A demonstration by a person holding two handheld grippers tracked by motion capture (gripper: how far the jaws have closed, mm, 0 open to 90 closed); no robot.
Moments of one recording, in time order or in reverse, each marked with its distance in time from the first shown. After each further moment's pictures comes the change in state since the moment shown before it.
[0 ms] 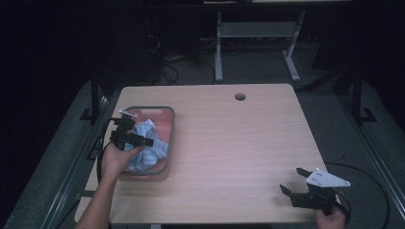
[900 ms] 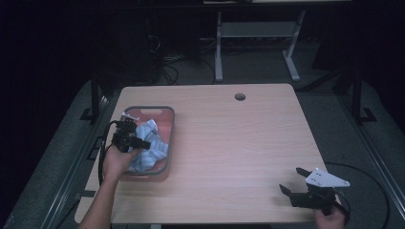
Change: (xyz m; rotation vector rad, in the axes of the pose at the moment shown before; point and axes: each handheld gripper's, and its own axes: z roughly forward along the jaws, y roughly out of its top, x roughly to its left) left arm 0.003 -0.007 0.005 0.021 -0.021 0.002; right arm 0.001 0.001 0.001 -0.007 -0.006 0.002
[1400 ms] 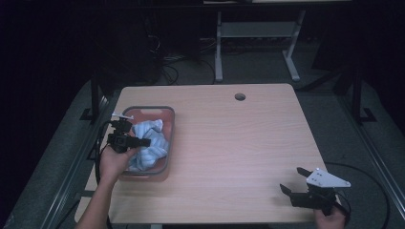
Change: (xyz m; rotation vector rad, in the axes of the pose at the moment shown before) left arm -0.002 -0.005 -0.019 -0.118 -0.094 0.003; right arm 0.000 0.001 -0.002 -0.005 -0.011 0.004
